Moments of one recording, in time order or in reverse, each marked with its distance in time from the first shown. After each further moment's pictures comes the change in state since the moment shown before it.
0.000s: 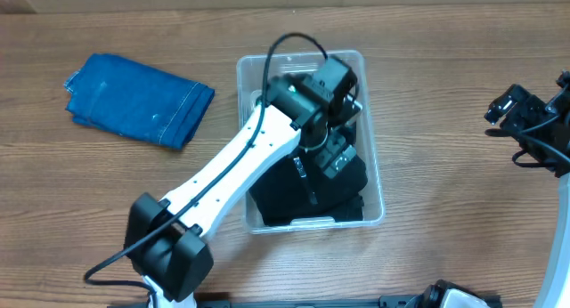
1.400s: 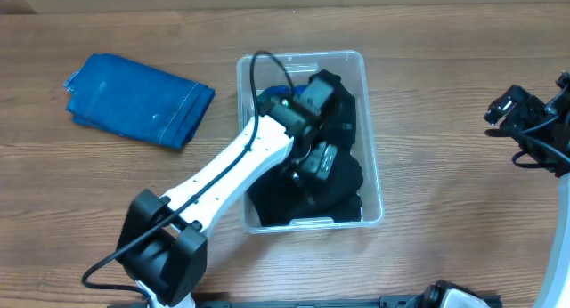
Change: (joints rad) left arm 0.028 -0.039 -0.174 0.064 -0.119 -0.363; right arm 0.000 0.000 0.000 -0.006 0.000 0.000
